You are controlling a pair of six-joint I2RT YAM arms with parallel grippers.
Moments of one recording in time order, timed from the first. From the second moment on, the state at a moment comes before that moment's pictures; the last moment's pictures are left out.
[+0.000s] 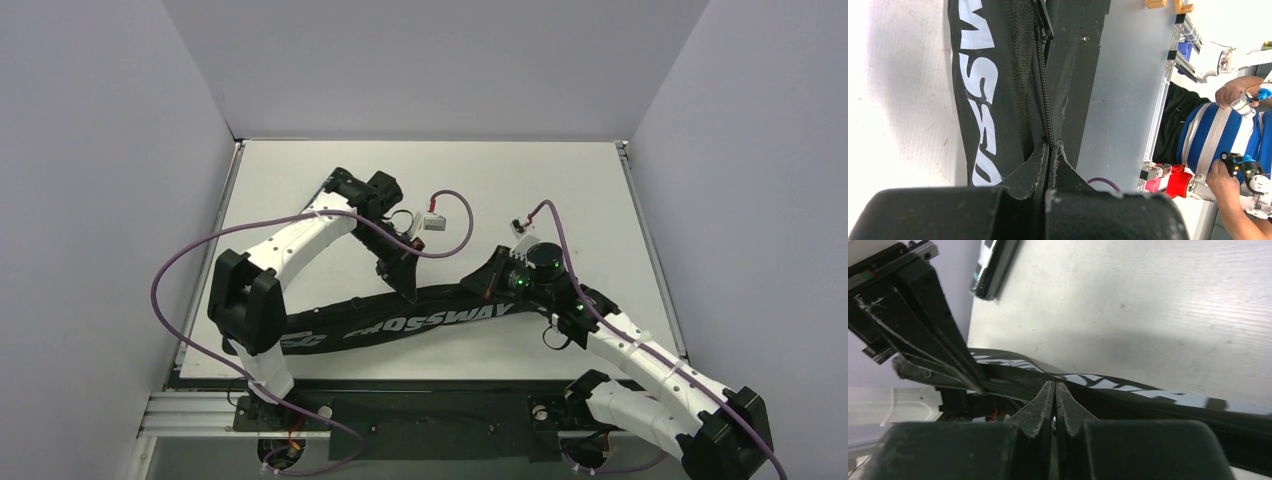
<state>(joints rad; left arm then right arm) -0.59 1.77 1.56 -1.29 0.93 0.43 0.61 0.94 0.57 -0.07 -0.25 0.83</state>
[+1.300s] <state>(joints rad) -0.76 1.61 1.52 -1.06 0.43 0.36 0.57 1.00 0.64 -0.31 -0.26 1.22</state>
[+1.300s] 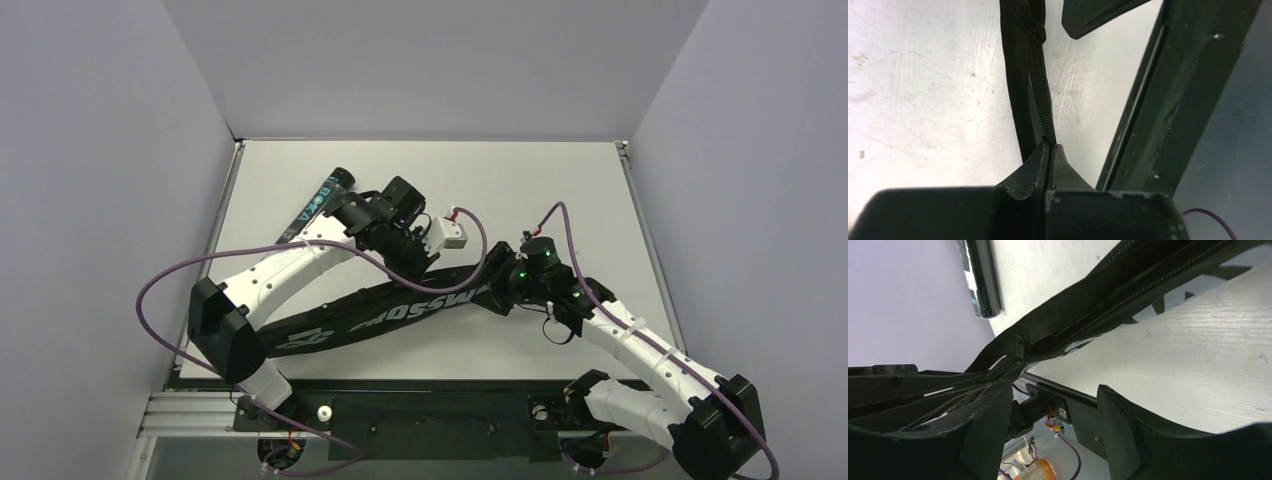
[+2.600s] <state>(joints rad) -0.95 1.58 1.37 -0.93 0.33 0.32 0.56 0.85 0.53 -0.38 -0.20 1.22</state>
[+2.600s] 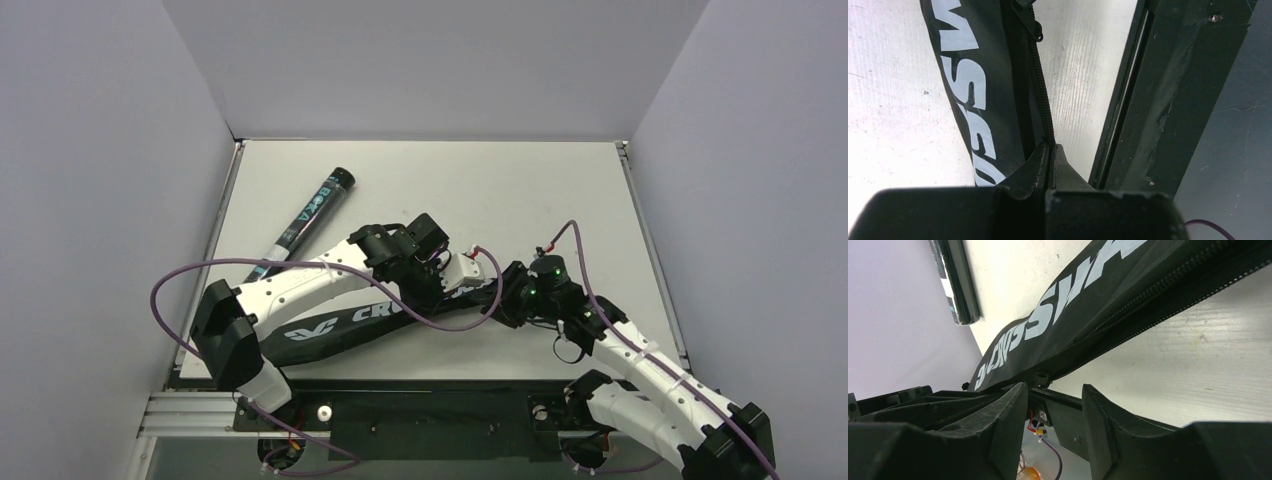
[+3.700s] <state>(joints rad) -0.94 1.60 1.38 -0.93 0.33 0.32 0.60 0.97 0.53 -0.27 -0.19 1.23</state>
